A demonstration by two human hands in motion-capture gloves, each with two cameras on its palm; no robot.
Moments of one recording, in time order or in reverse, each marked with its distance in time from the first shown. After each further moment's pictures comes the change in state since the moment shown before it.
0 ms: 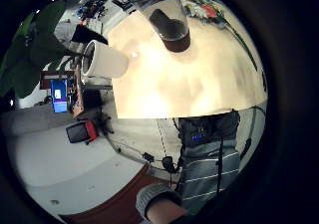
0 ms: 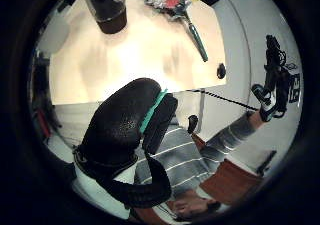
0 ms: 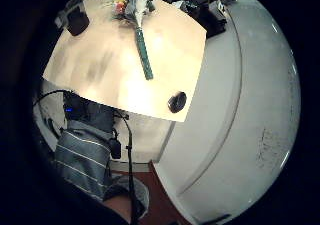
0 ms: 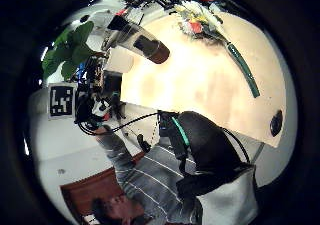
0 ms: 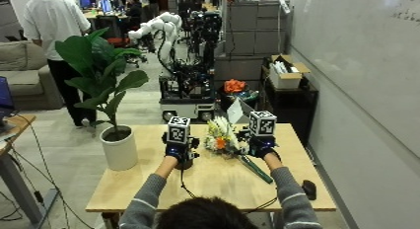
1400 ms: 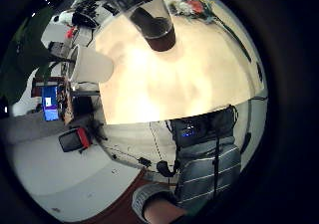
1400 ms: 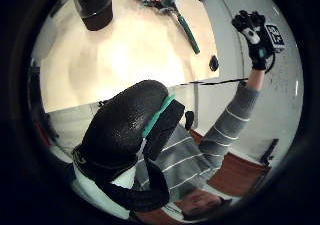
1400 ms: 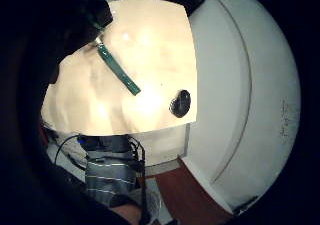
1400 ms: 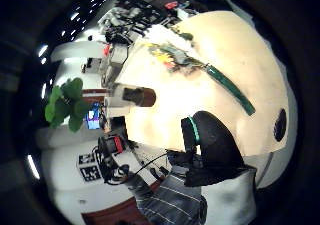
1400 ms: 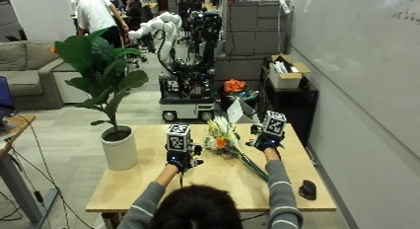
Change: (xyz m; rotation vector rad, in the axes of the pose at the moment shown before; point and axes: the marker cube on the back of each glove) left arm 0.019 0.024 0.024 0.025 0.112 0.132; right arm 0.093 -0.087 0.024 0.113 -0.145 0.399
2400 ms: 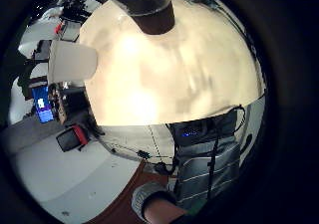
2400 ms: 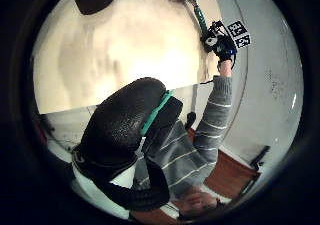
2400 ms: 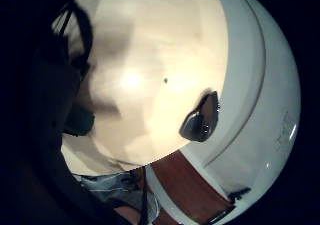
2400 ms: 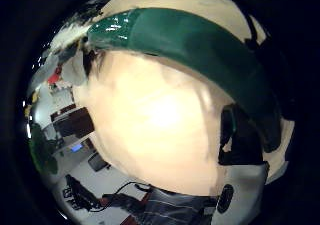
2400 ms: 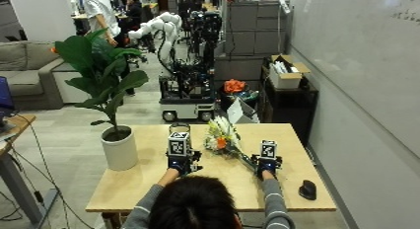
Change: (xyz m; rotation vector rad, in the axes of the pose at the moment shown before) left arm 0.009 0.000 0.024 -0.014 0.060 0.076; right arm 0.049 -0.031 0.165 -0.265 0.211 0.098
